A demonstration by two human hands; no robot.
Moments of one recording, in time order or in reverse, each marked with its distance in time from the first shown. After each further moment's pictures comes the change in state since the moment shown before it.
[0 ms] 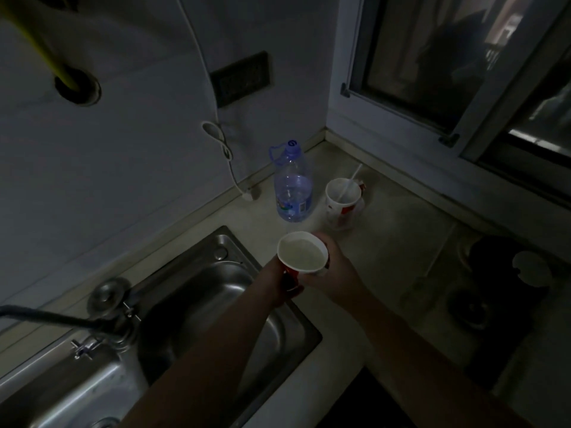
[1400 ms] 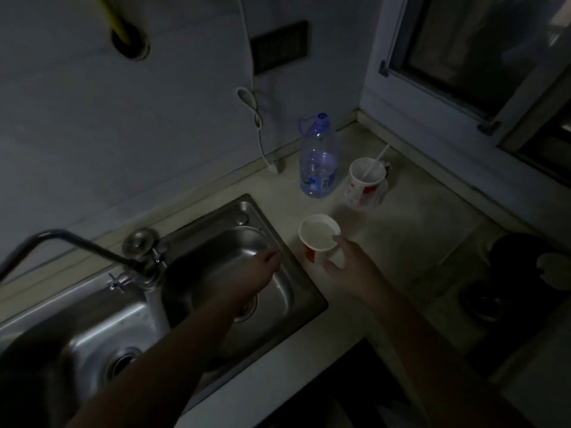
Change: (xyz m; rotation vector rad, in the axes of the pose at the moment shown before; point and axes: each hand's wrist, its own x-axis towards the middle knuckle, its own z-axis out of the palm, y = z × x) left_hand -0.033 -0.039 -0.088 0.899 0.180 0.478; right_hand -0.048 -0.017 -0.008 -0.412 -0.146 0.119
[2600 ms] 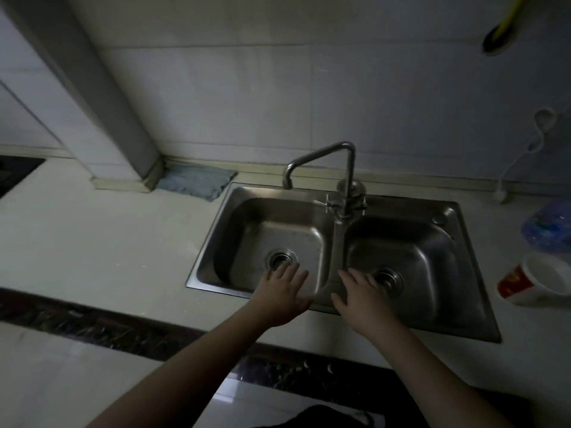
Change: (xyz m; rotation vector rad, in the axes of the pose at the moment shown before) left_hand -0.310 -0.217 -0.098 0.774 0.331 -0.183; right_hand -0.164 -0.137 0.238 -0.725 -0.445 -0.620
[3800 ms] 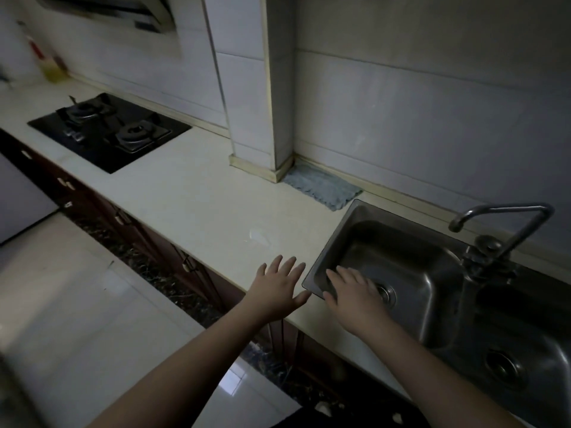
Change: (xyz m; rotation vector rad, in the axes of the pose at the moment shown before) left_hand -0.155 -0.235 0.003 -0.134 0.154 -0.387; right_hand 0.046 -0.284 0.063 -0.295 -0.044 -0.443
